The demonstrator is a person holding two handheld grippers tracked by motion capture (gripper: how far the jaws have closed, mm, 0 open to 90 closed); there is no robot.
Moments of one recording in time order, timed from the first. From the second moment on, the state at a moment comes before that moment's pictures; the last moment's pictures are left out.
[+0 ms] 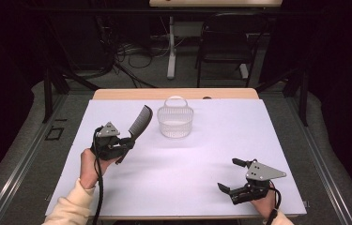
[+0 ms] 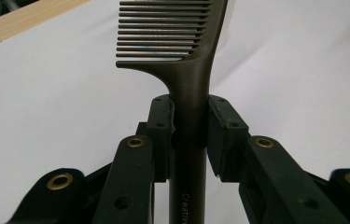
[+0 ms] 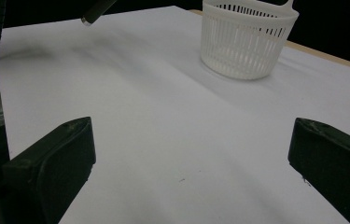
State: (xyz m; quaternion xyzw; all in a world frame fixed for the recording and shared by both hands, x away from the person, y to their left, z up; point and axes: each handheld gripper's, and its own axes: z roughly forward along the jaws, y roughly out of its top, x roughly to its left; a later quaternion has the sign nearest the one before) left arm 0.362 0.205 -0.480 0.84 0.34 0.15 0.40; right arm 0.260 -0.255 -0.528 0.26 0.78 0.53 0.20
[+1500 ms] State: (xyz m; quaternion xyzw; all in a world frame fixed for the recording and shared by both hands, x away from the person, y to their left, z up) left arm 0.379 0.189 -0.471 0.81 0.35 0.17 0.44; right arm 0.261 -0.256 -0.528 0.26 0.78 0.54 0.20
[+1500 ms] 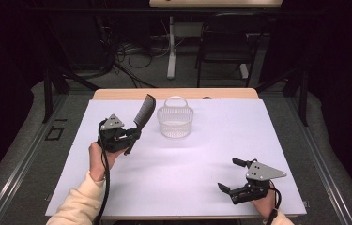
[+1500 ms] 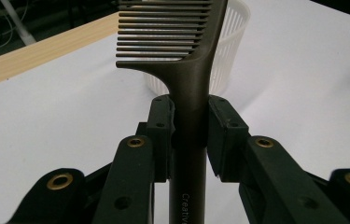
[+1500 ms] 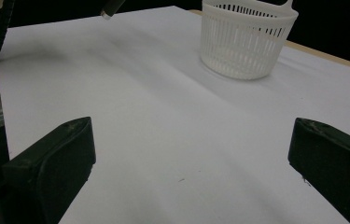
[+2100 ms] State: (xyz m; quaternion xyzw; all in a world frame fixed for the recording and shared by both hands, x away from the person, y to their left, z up) left arm 0.388 0.185 -0.462 0.80 0.35 0.17 0.45; right arm 0.261 -0.256 -0.528 0.26 0.78 0.54 0.19
